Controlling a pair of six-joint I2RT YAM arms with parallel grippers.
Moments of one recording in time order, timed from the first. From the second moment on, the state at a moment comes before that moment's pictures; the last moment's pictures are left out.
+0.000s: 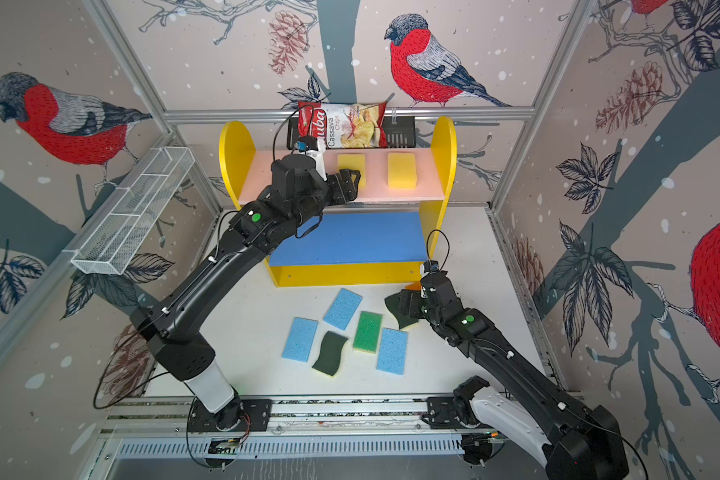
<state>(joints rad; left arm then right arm) -0.73 1.71 2.06 -0.59 -0.23 -0.51 0.56 0.92 0.63 -0.45 0.07 0.45</state>
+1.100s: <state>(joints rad) -0.80 1.17 1.19 -0.65 -0.26 -0.50 0.57 0.93 0.67 -0.46 0.10 0.49</state>
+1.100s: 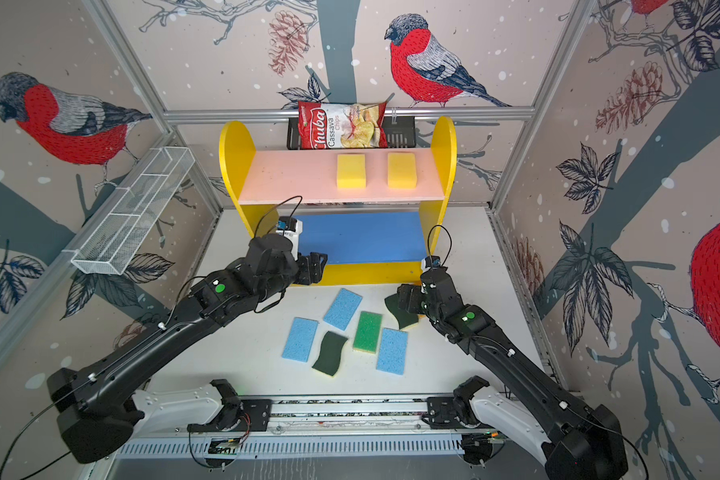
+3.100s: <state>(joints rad) -1.22 1.05 0.52 -0.76 -0.44 -1.15 0.57 0.89 0.55 -0.43 0.13 0.60</state>
